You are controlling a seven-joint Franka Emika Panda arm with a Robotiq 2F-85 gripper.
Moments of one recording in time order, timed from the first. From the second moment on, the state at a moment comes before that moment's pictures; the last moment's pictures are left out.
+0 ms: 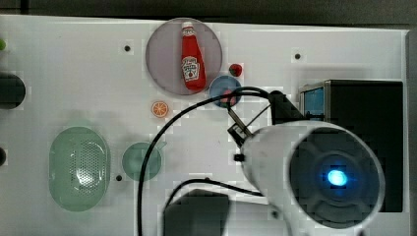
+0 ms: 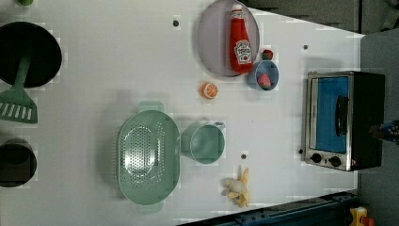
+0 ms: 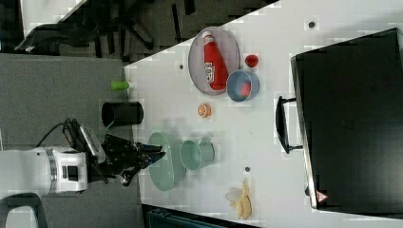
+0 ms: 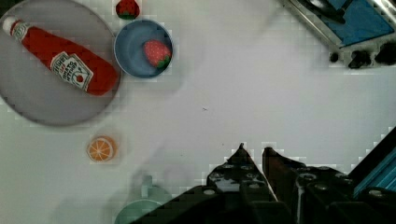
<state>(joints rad) 0.00 -0.30 -0.13 -2.05 -0.03 0.16 -0.07</state>
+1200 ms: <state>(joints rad) -0.11 0.01 -0.45 -2.19 -0.04 0.69 -1.12</state>
